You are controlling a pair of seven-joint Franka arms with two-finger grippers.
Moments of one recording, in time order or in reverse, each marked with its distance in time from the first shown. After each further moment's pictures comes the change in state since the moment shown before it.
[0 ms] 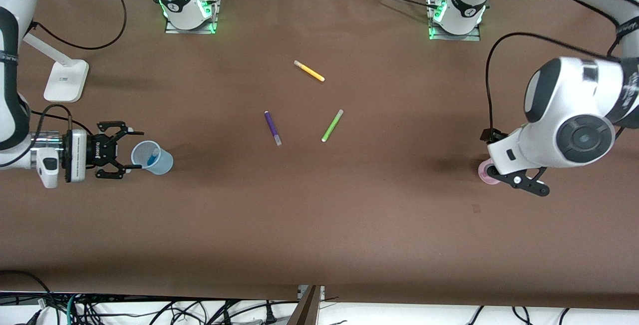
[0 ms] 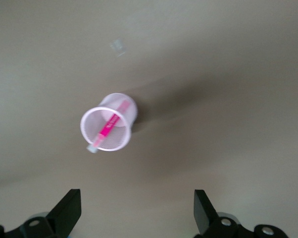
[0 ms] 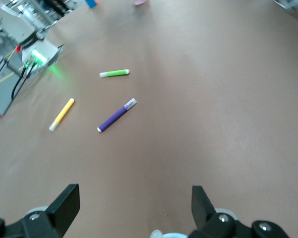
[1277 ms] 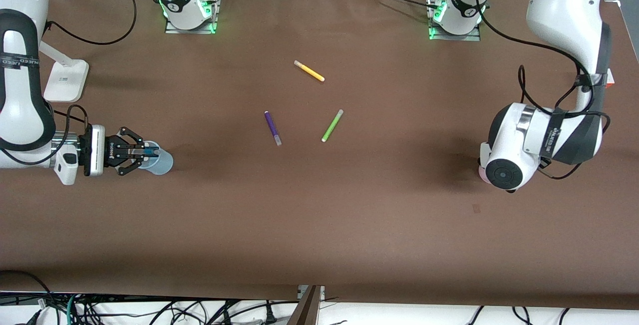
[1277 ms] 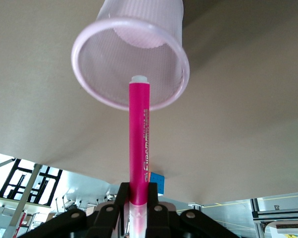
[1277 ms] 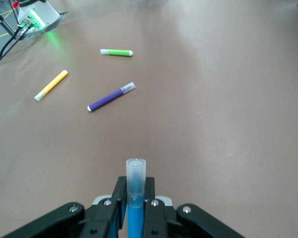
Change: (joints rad) left arm 0.011 0.177 0.021 -0.201 0.481 -0.003 0.383; right arm 0.042 -0.010 0.000 -0.128 0.011 0.124 -0.336
